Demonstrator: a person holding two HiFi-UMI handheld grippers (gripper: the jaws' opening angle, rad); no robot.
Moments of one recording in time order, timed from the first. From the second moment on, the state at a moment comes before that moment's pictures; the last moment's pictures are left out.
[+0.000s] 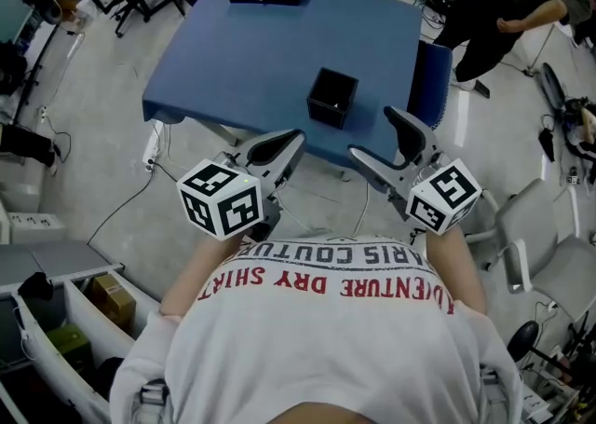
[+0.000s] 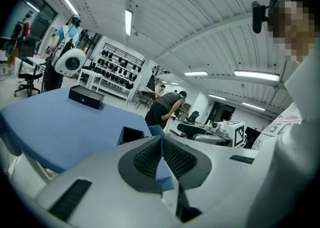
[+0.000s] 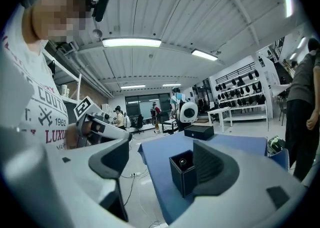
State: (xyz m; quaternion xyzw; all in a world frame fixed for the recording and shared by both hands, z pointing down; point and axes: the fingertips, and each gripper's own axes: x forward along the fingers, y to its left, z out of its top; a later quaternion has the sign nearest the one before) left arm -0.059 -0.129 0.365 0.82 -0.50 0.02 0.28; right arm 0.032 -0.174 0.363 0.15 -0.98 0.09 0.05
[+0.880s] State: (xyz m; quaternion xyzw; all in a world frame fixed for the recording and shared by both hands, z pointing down) left arm -0.104 -0.209 0.399 0.83 -0.45 0.05 0.33; right arm -0.016 -0.240 0.417 0.18 -0.97 0.13 0.11
